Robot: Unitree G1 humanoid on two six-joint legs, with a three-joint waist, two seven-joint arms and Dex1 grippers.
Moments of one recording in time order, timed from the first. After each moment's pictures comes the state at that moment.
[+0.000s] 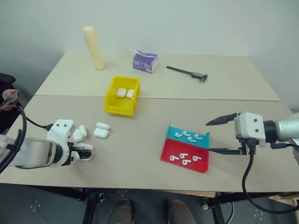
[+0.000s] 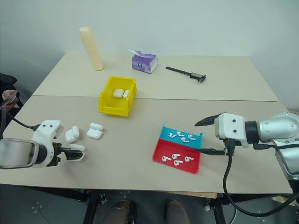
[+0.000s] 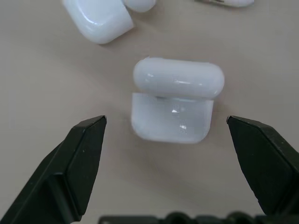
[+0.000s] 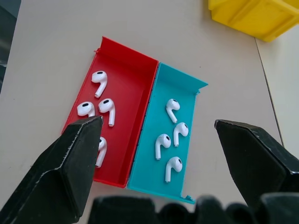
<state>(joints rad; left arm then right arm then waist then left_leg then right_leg) -0.28 1.37 -0.14 -0.25 -1.97 1.10 0.65 -0.28 -1.08 -0.09 -0.24 0.37 0.12 1.30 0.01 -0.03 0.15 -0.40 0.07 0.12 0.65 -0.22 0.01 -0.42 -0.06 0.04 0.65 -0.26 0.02</state>
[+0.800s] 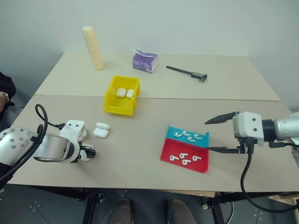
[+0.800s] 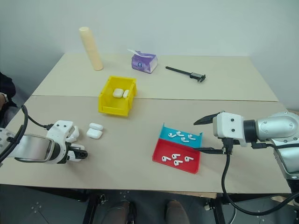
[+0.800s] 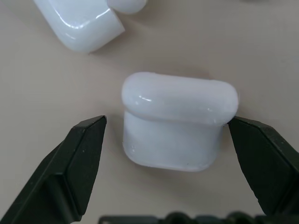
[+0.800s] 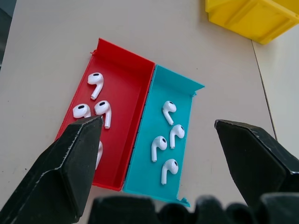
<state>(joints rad) -0.46 1.24 -0.27 -0.16 -1.96 1.21 0.83 -0.29 -1.07 -0.09 -0.24 0.35 0.12 1.29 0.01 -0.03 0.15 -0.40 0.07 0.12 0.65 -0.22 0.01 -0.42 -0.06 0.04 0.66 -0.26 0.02</state>
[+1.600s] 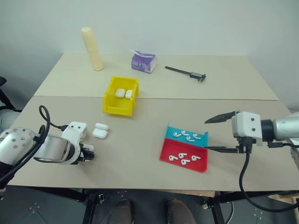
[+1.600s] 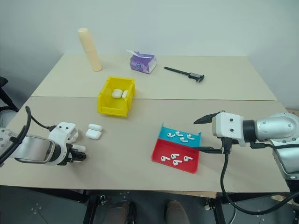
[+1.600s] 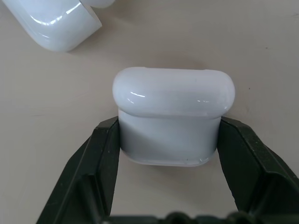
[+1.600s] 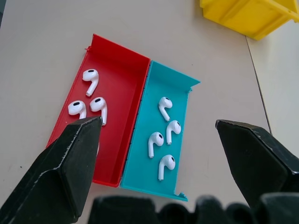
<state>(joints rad) -0.46 1.23 -0.26 -0.16 -1.89 1.27 0.75 -0.29 -1.06 -0.08 -0.24 0.33 0.12 1.27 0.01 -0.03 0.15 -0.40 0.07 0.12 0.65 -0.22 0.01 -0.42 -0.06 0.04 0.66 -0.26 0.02</state>
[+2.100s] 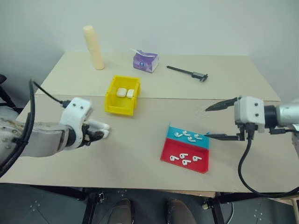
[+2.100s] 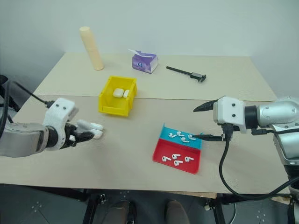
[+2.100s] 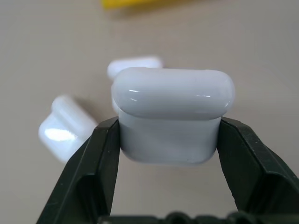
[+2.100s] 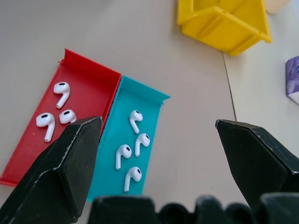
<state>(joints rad) -0.42 1.20 -0.01 -0.51 -1.61 1.11 0.41 -0.51 -1.08 0.00 -0.17 0.33 0.22 1.33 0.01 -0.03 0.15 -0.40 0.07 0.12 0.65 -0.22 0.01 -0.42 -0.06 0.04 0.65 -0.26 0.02</state>
